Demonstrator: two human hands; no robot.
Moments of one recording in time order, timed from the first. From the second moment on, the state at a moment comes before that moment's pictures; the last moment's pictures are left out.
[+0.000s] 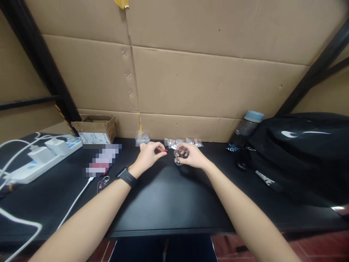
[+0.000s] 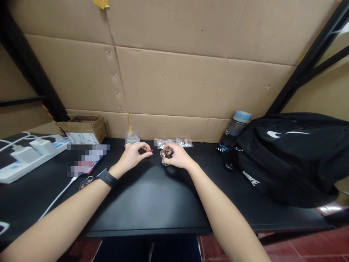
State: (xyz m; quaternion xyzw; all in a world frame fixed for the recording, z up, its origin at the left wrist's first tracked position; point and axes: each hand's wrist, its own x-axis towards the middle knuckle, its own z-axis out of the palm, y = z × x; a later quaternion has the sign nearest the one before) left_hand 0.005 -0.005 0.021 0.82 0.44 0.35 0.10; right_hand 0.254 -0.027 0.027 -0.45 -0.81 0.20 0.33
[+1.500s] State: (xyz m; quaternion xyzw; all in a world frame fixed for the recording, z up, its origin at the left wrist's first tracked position) left_hand 0.019 -0.027 0.025 0.81 0.42 0.41 0.06; right_hand 0.220 -0.040 0.022 -0.41 -0.72 0.34 0.45
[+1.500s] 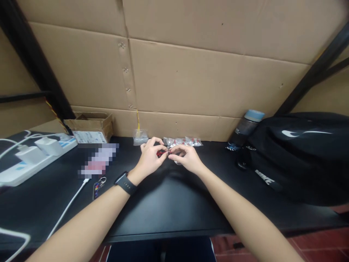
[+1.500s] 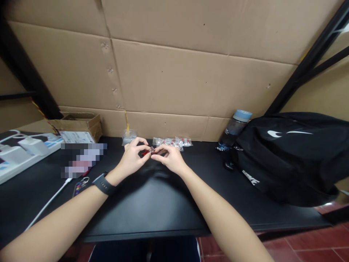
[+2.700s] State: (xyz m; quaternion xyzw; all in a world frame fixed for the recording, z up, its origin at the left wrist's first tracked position) left_hand -0.024 0.022 0.011 0.83 0.50 0.25 0.06; right_hand 0.229 -0.041 0.020 -0.44 -0.86 0.10 0.22
